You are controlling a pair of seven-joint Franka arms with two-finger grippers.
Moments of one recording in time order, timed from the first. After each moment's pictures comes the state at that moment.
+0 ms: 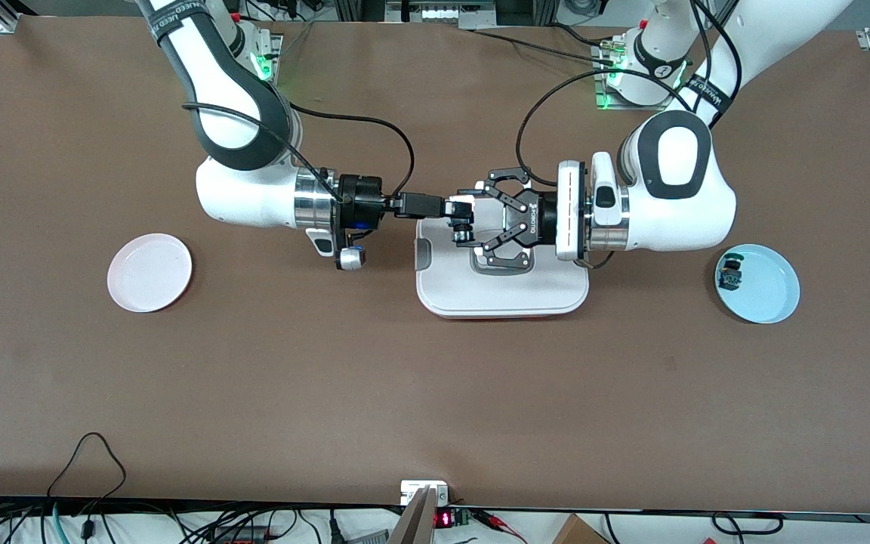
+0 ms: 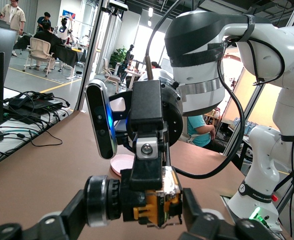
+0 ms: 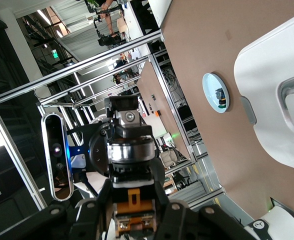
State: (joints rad) left arm 0.38 0.49 -0.92 -1.77 -1.26 2.22 1.70; right arm 0.50 0.40 0.06 -1.68 1.73 2.15 -0.12
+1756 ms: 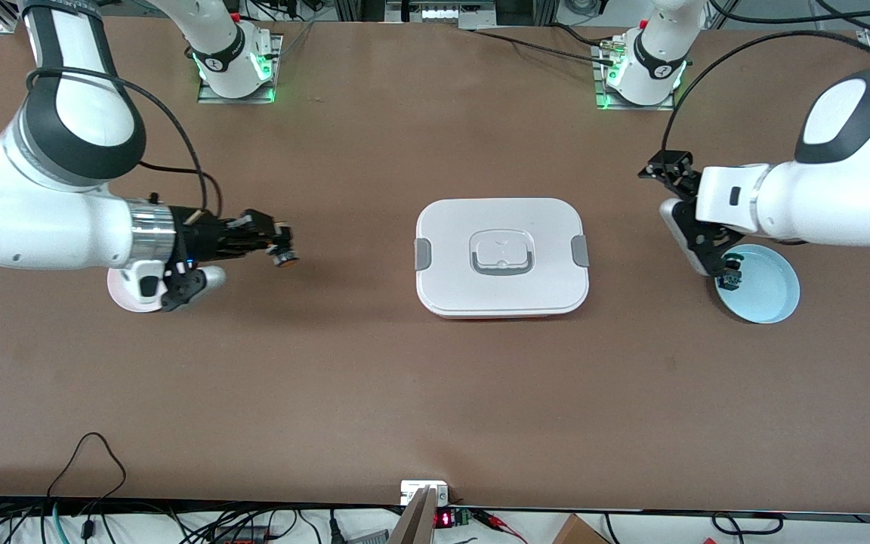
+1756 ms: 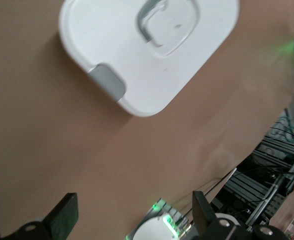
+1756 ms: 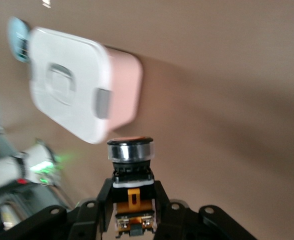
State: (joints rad) left arm 0.61 0.41 -0.93 -1.46 0.00 1.32 0.34; right arm 0.13 0.37 0.04 -1.49 0.51 1.62 -0.26
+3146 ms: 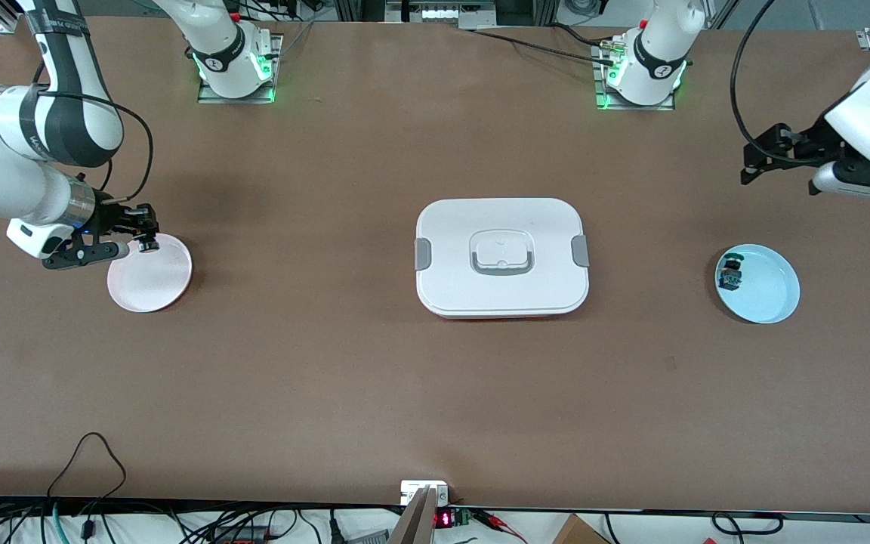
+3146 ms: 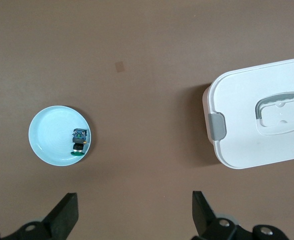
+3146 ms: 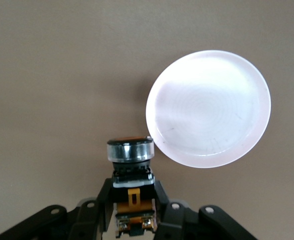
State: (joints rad) left arm -0.07 -0.02 -0.01 -1.61 -0.04 1.57 0.06; right arm -0.11 0.13 0.05 -2.10 0.01 2.03 -0.23
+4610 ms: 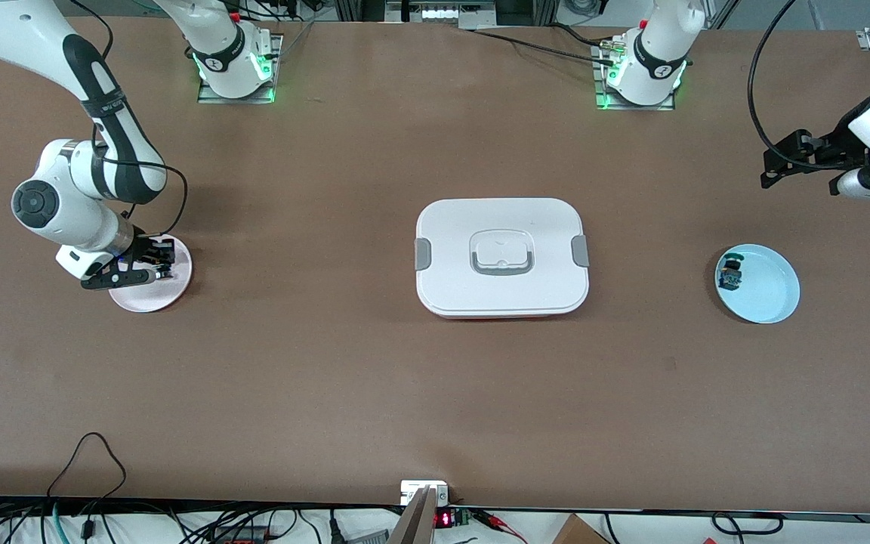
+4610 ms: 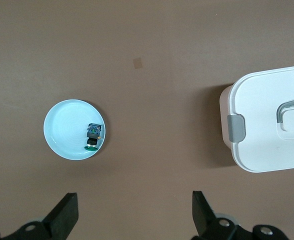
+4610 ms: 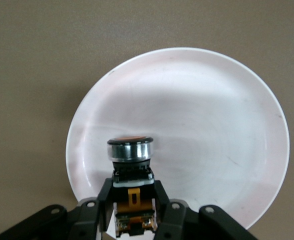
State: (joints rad) left arm -0.04 -0.02 0.01 -1.61 -0.01 1.57 0.06; right arm -0.17 0.37 0.04 -2.20 -0.12 2.49 -0.19
